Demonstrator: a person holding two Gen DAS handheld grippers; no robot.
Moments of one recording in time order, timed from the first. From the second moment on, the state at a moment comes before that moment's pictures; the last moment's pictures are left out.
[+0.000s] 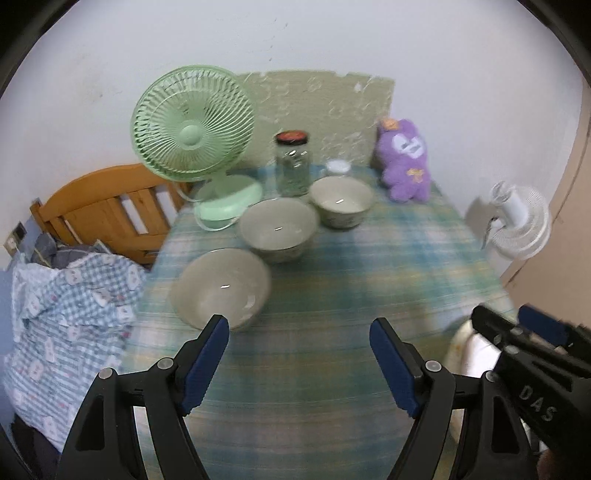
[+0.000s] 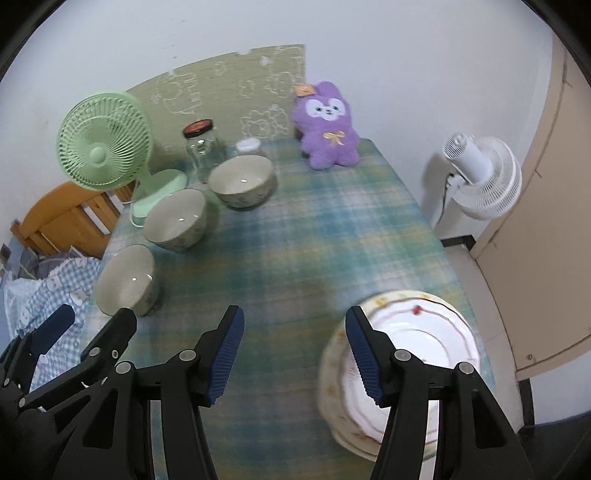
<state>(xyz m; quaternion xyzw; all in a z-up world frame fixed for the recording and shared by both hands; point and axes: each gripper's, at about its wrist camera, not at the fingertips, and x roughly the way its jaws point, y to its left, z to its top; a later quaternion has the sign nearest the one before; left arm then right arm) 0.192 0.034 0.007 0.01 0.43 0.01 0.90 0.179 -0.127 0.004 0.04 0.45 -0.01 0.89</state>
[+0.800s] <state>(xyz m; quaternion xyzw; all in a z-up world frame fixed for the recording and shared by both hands) 0.267 0.163 -0.052 0.01 0.44 0.04 0.90 0.267 0.017 -0.049 0.00 0.47 0.02 0.88</state>
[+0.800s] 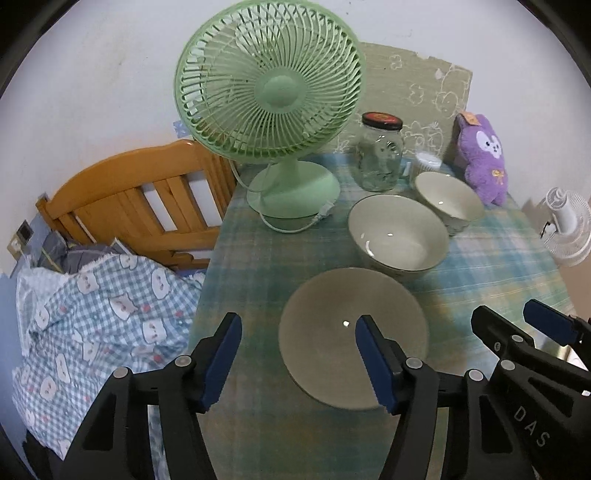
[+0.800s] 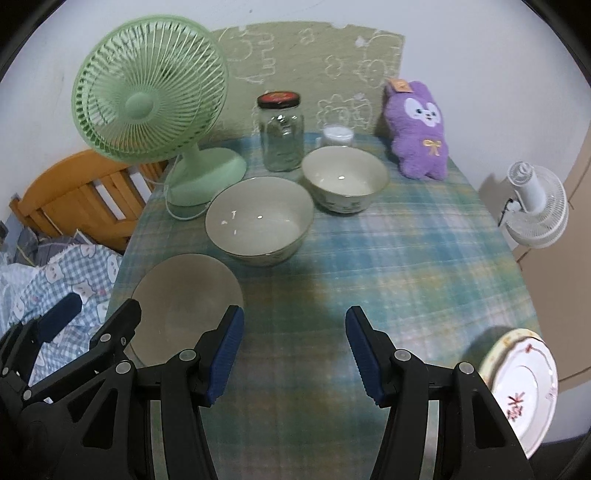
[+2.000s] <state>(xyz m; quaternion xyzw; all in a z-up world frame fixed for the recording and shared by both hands) 0.305 0.181 -0.108 -0.03 0.50 -0.04 0.87 0.307 0.050 -0.103 0.01 0.53 0.05 0.85</state>
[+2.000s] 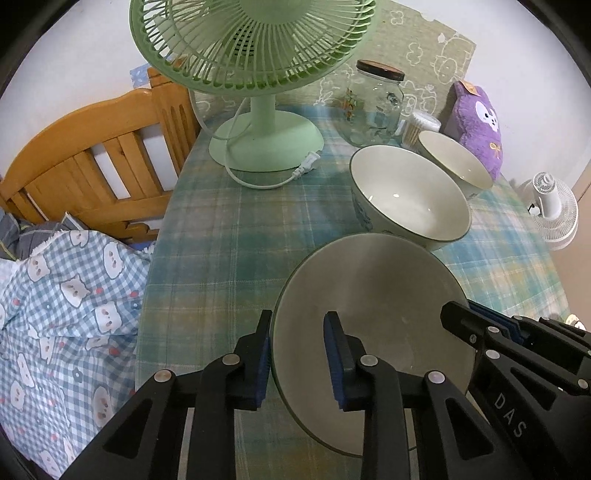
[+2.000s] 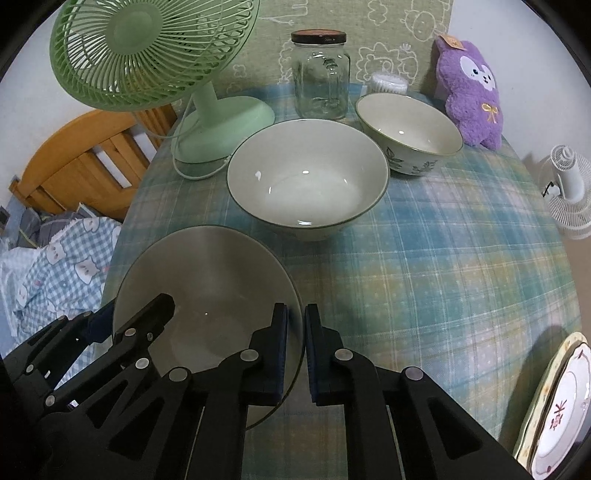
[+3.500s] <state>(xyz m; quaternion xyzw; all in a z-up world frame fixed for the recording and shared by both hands) 0.196 0.022 -0.090 -0.03 0.52 -0.03 0.85 0.190 -0.115 -0.091 0.00 0.54 0.05 0.84</state>
